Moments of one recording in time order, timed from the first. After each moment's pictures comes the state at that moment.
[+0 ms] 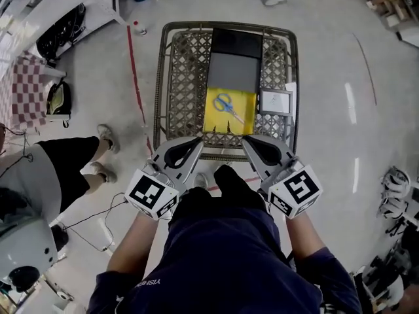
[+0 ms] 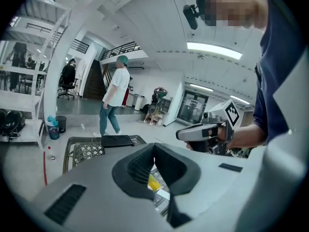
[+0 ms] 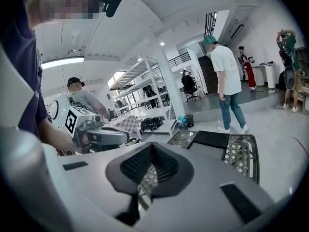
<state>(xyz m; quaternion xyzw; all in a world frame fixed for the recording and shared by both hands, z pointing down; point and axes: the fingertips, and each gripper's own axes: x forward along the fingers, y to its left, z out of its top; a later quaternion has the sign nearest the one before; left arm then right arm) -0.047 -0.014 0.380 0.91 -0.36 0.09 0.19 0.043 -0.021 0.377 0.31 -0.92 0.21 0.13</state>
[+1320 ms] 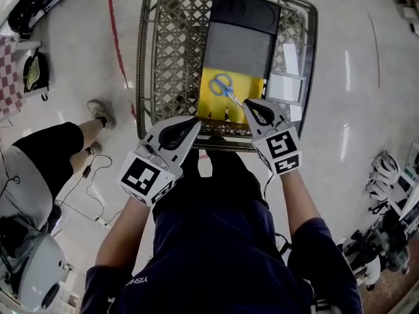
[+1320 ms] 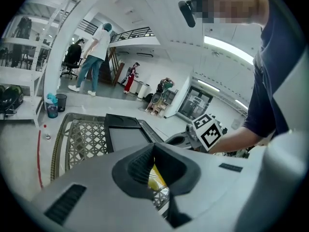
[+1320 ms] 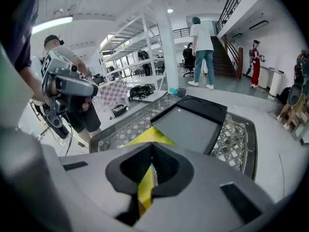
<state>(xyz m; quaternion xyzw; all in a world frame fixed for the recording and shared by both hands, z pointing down) -0.055 -0.082 0.477 0.89 -0.34 0.12 0.28 0.051 -0.109 0.569 0.31 -0.87 0.20 0.34</state>
